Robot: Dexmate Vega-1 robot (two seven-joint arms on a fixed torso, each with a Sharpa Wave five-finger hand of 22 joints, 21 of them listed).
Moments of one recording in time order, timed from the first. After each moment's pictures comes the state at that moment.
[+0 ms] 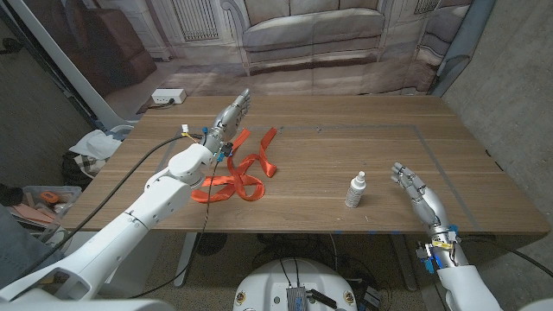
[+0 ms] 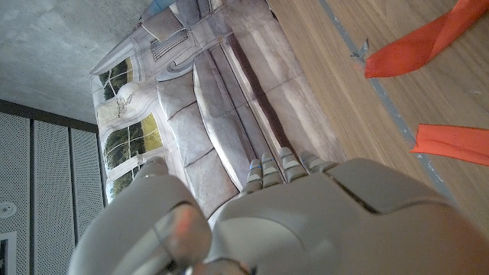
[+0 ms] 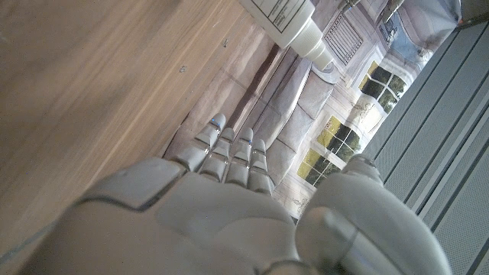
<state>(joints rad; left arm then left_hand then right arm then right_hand) 0.92 0.66 0.38 -1.72 -0.58 -0.10 0.07 0.42 -0.03 0.15 0.08 0.25 -0.03 0.04 0.21 0.18 0.01 0.00 0.22 0.18 -0.03 0.00 0.20 0.17 -0.14 -0.03 0.20 0.18 -1.71 -0.50 0.02 -1.72 -0.02 0.75 -0.29 0.44 0.02 0.02 -0.04 0.22 0.21 -0.02 0.20 0.18 0.26 -0.03 0.26 0.18 0.19 -0.04 0.20 0.18 0.25 -0.04 0.21 0.18</state>
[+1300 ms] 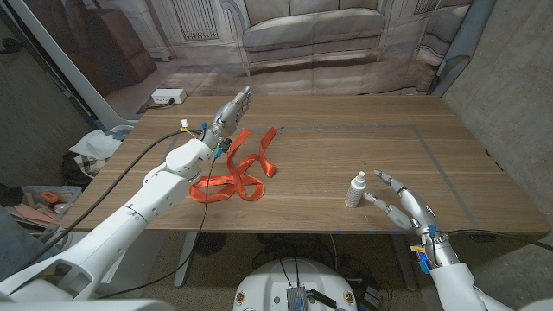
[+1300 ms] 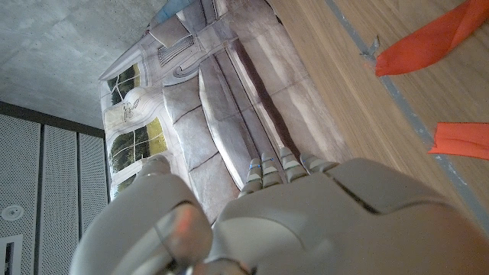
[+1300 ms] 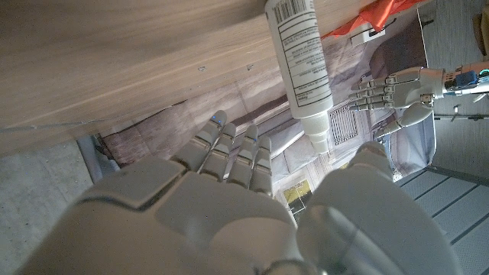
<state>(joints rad) 0.88 0.66 0.38 -1.67 -0.59 -0.11 0.00 0.42 -0.02 0.15 0.07 0.24 -0.02 0.04 0.21 0.18 0.02 0.00 0.22 0.18 -0.02 0.00 0.20 0.18 -0.15 -0.02 0.20 0.18 -1.73 -0.60 -0.03 -1.84 -0.52 0.41 -0.59 0.50 -0.02 0.02 -0.09 0.27 0.27 -0.08 0.21 0.18 0.31 -0.09 0.26 0.18 0.24 -0.04 0.20 0.18 0.28 -0.04 0.21 0.18</state>
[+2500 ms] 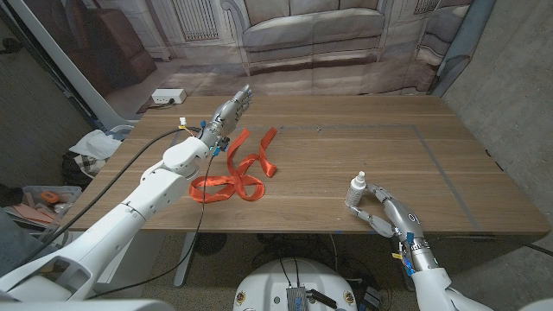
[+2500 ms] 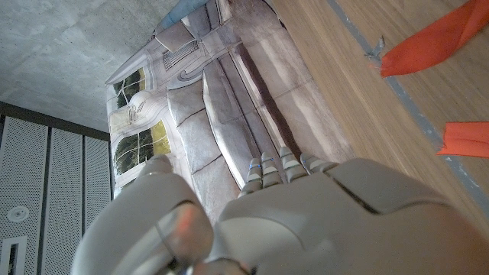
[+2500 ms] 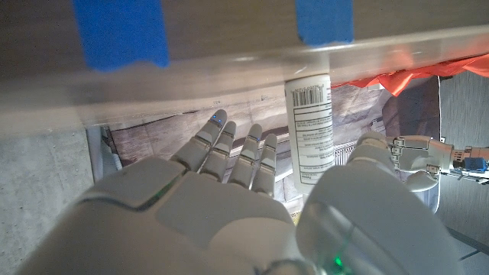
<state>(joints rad) 0.86 0.67 0.38 -1.65 -0.61 -0.12 -0.04 0.43 -0.01 0.15 0.07 0.24 -0.01 0.03 0.21 0.18 0.02 0.00 0.22 0.18 -0.02 0.00 0.20 0.18 -0.15 -0.01 0.20 0.18 -1.60 -0.74 -0.31 -1.77 -0.56 0.13 -0.77 0.56 -0.03 0.02 -0.12 0.31 0.32 -0.14 0.22 0.19 0.34 -0.12 0.26 0.18 0.27 -0.04 0.20 0.18 0.30 -0.04 0.21 0.18</state>
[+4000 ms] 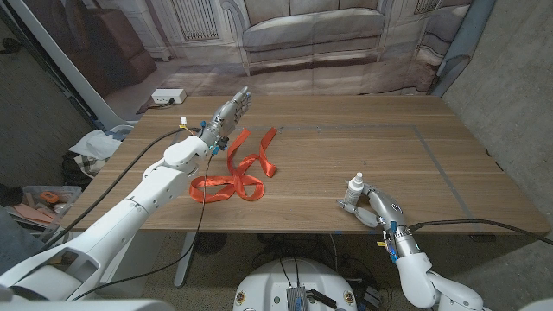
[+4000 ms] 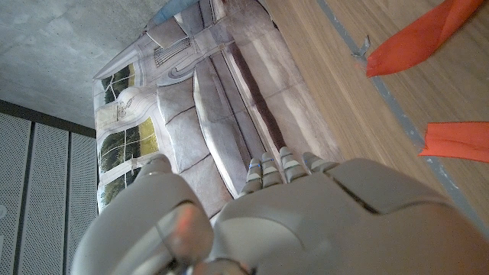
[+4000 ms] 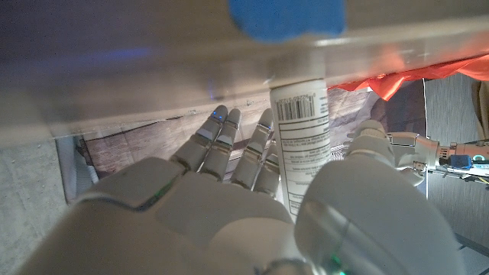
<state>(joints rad) 0.81 0.64 0.40 -1.55 -0.63 -0.12 -0.09 0.43 -0.01 0.15 0.07 0.23 0.00 0.03 0.21 0.18 0.03 -0.01 0.21 0.18 -0.02 0.00 0.20 0.18 -0.16 0.01 0.20 0.18 -1.43 -0.80 -0.49 -1.74 -0.49 0.08 -0.78 0.62 -0.04 0.03 -0.14 0.36 0.43 -0.19 0.23 0.19 0.56 -0.18 0.30 0.18 0.43 -0.05 0.21 0.18 0.34 -0.04 0.21 0.18</state>
